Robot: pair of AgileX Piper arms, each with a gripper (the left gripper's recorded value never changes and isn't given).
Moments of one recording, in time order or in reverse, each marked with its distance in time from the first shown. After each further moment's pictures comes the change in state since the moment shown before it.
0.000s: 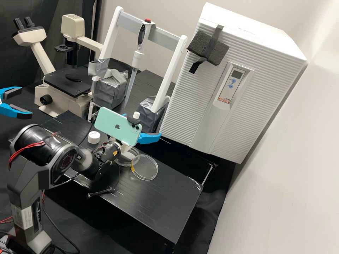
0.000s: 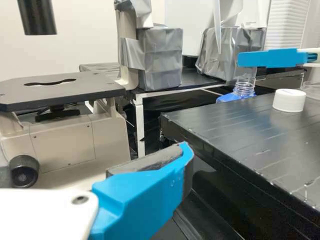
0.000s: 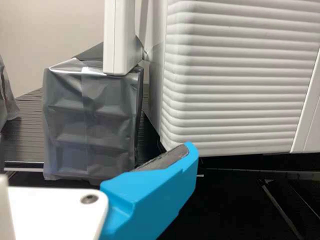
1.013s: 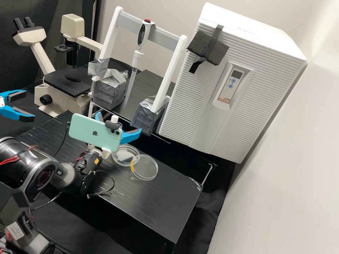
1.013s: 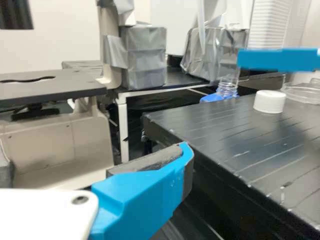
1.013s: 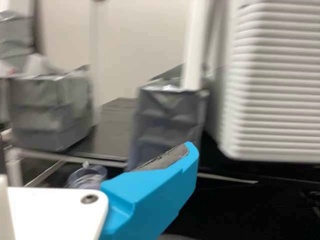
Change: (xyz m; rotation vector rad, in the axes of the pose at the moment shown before) left arm 0.009 -0.002 0.008 -0.018 -0.058 -0.018; right arm -0.072 -0.016 -0.014 0.007 0.204 -0.100
